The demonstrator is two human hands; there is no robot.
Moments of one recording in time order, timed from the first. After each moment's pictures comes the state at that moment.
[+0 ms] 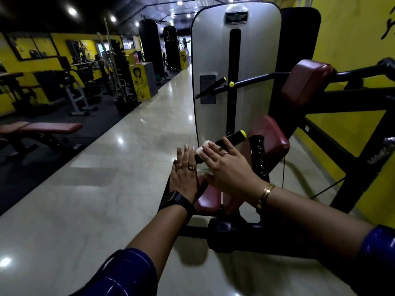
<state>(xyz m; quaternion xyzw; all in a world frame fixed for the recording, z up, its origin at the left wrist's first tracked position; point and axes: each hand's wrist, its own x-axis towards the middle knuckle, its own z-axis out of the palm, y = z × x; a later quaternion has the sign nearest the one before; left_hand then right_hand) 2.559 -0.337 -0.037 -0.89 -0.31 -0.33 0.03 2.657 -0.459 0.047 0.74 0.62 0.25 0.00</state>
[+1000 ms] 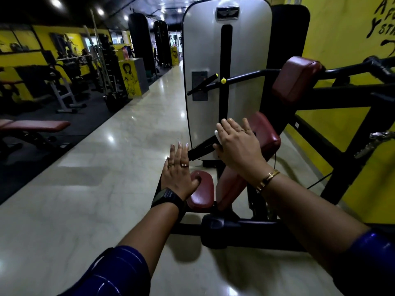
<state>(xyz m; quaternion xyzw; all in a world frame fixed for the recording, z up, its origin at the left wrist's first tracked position) 2.559 -0.334 -0.036 -0.90 -0.29 -0.32 0.00 2.681 -0.468 0.079 0.83 0.51 0.23 -0.07</state>
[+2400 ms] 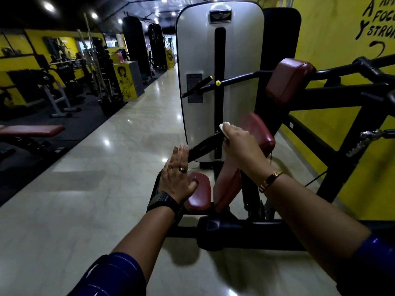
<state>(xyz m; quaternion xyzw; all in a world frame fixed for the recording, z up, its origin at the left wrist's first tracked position) 2.556 -0.338 -0.027 -0.92 -0.19 -0.33 -0.02 2.694 -0.481 0.083 0.82 0.49 0.14 -0.28</state>
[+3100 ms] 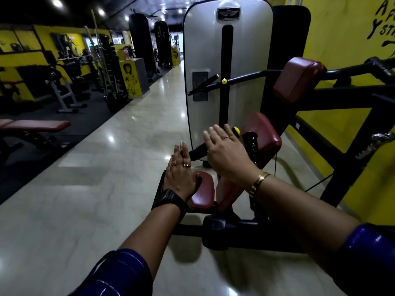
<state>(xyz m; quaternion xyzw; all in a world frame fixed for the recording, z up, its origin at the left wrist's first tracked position) 2.559 -0.343 -0.025 -0.91 -0.30 -0.28 -0.03 2.662 -0.456 0.073 0.79 0.57 0.21 -0.02</state>
